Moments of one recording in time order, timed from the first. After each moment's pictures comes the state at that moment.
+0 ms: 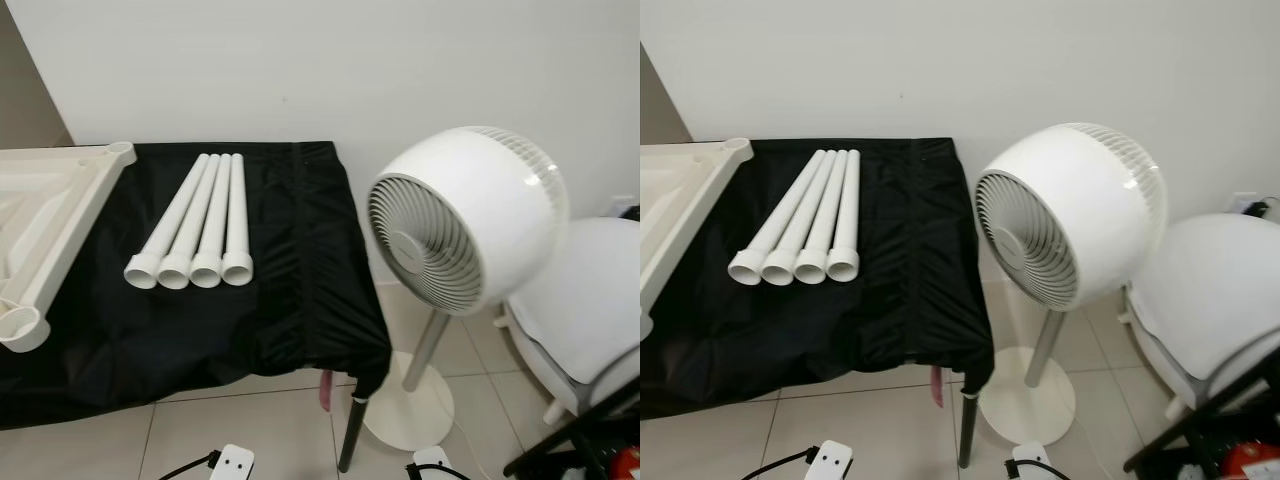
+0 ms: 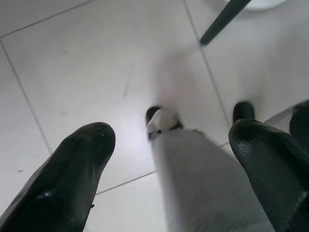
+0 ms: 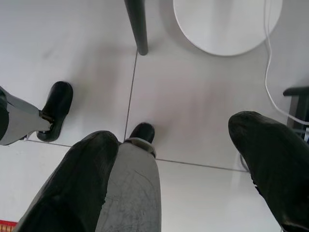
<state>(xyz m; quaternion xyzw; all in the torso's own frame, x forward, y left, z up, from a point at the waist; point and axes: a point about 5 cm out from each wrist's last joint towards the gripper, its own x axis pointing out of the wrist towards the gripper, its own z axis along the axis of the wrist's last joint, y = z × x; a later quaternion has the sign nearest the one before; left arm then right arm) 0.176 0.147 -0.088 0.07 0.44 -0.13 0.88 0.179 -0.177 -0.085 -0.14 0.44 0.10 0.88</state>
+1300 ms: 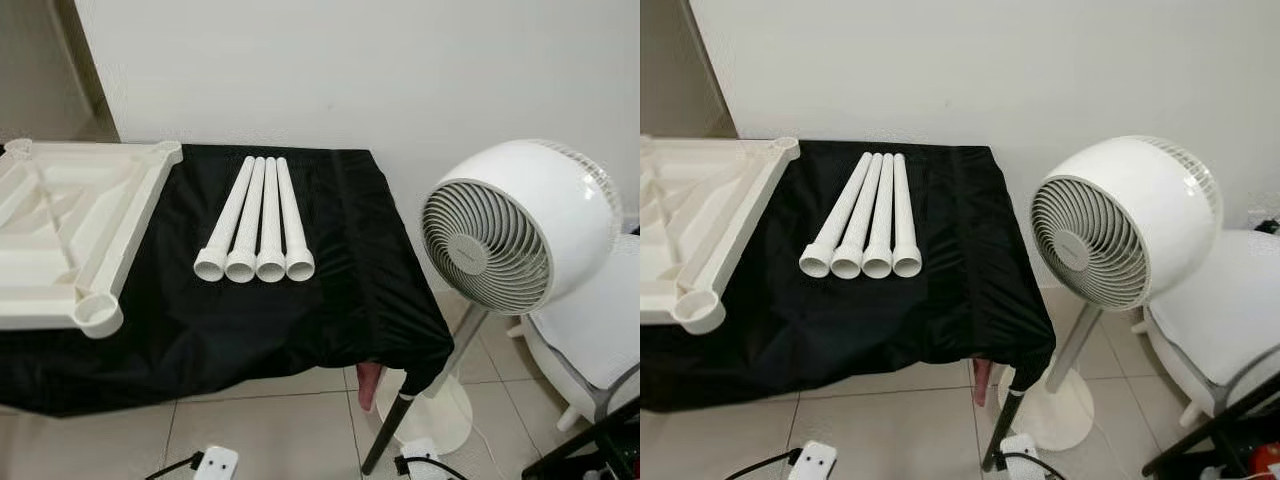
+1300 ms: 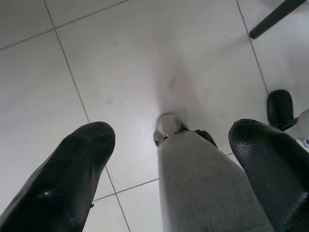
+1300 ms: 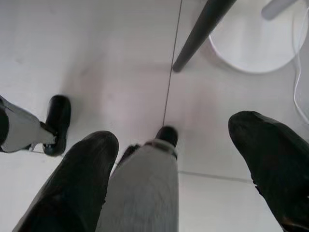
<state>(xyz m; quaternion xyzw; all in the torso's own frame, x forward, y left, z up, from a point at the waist) 0.176 0.153 -0.088 0.08 0.44 -0.12 0.88 0.173 -0.178 -0.087 -0.13 0.44 0.10 0.88</state>
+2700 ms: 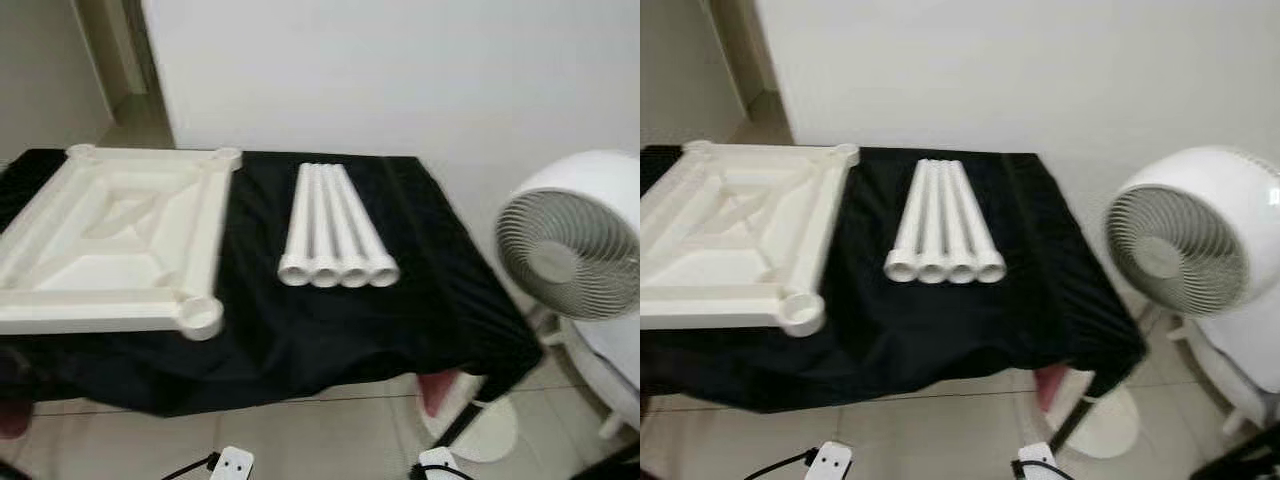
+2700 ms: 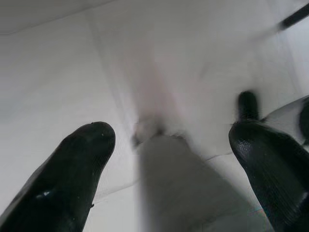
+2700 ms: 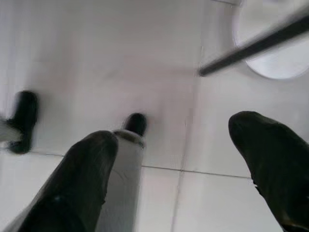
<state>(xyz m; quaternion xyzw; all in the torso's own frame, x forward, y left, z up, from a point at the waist) 0.172 0.151 -0.090 0.08 0.45 -0.12 0.88 0.175 -0.176 -0.087 -0.13 0.44 0.10 0.88</state>
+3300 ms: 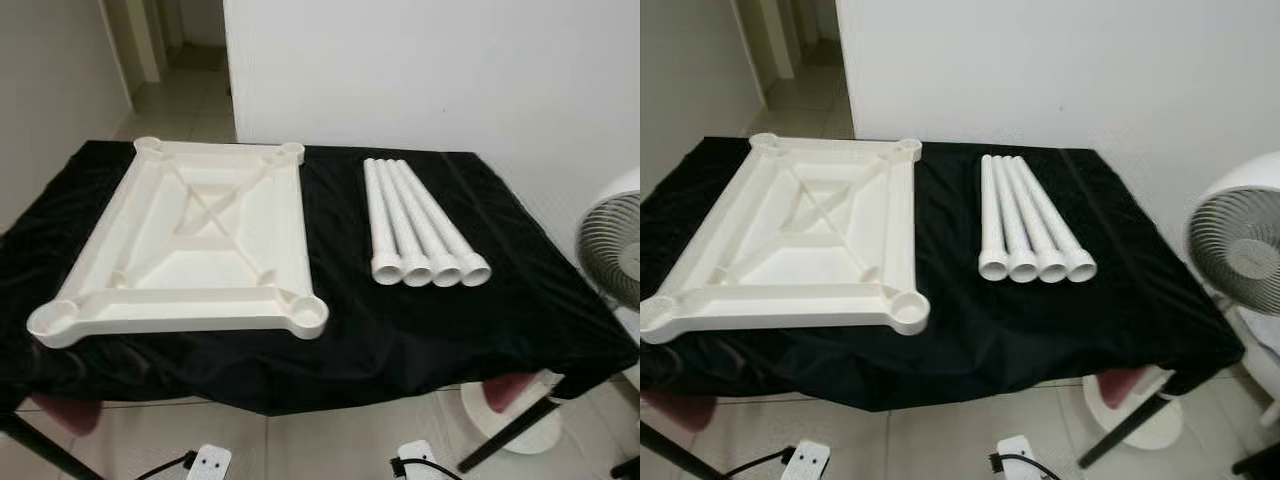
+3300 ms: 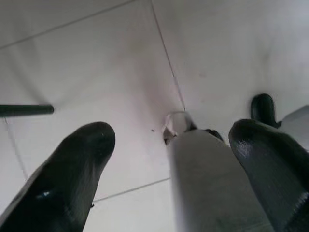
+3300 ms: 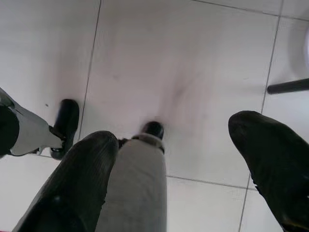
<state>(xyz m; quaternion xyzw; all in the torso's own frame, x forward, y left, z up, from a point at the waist) 0.178 0.155 -0.087 0.08 0.44 -0.11 0.89 0.177 -0.176 -0.085 -0.13 0.43 0.11 0.89</state>
